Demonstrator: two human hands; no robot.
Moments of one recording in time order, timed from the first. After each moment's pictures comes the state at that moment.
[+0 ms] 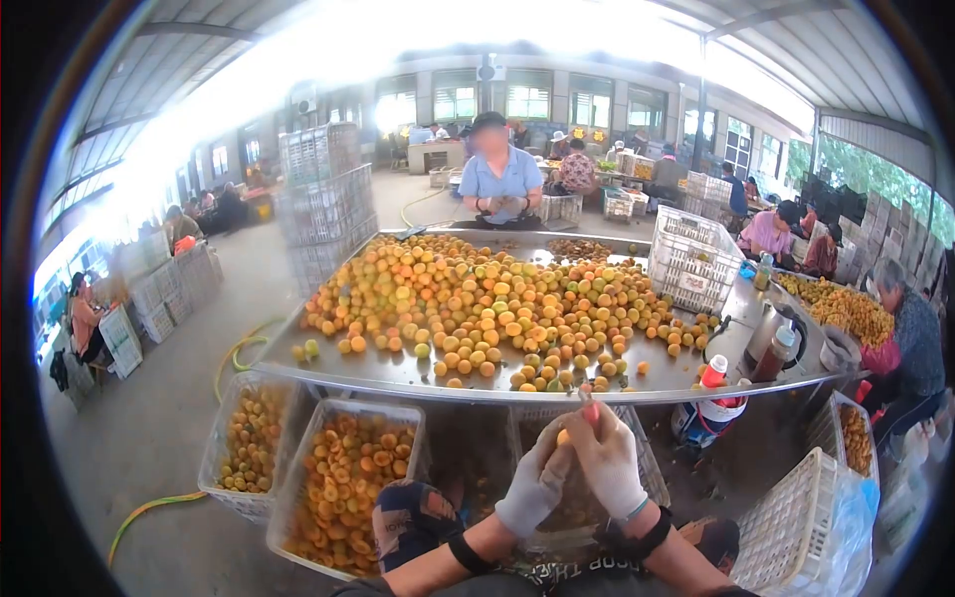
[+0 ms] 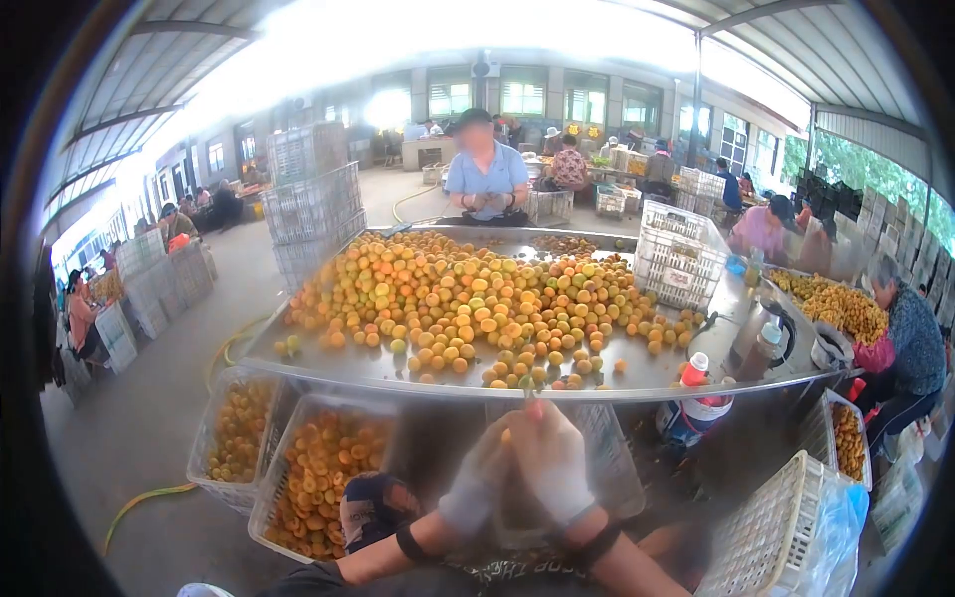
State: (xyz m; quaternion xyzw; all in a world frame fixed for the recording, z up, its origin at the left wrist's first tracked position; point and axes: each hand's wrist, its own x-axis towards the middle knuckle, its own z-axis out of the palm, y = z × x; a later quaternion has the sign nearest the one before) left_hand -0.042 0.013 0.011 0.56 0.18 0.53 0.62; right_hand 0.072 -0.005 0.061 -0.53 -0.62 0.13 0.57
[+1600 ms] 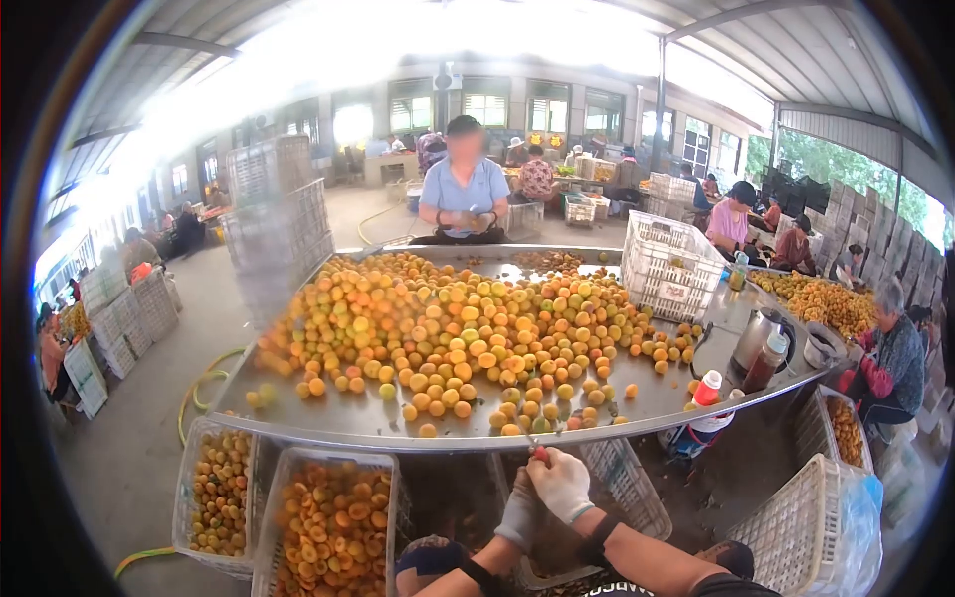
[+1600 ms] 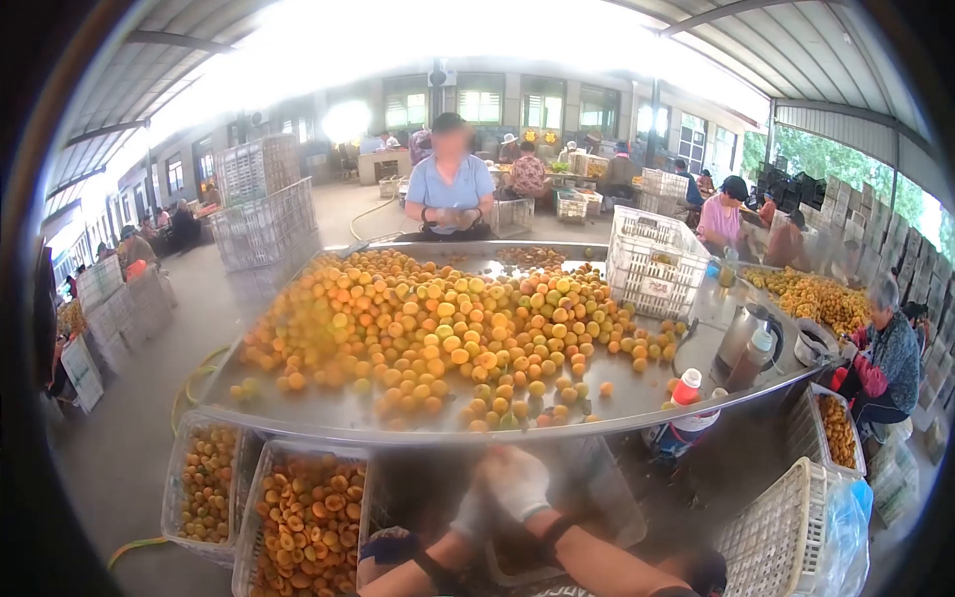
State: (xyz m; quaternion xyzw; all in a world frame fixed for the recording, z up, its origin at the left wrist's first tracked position) left_hand 0.001 0.134 -0.140 0.23 0.15 0.50 0.82; right_hand 0.067 0.114 -0.047 -0.71 -0.54 0.10 0.44
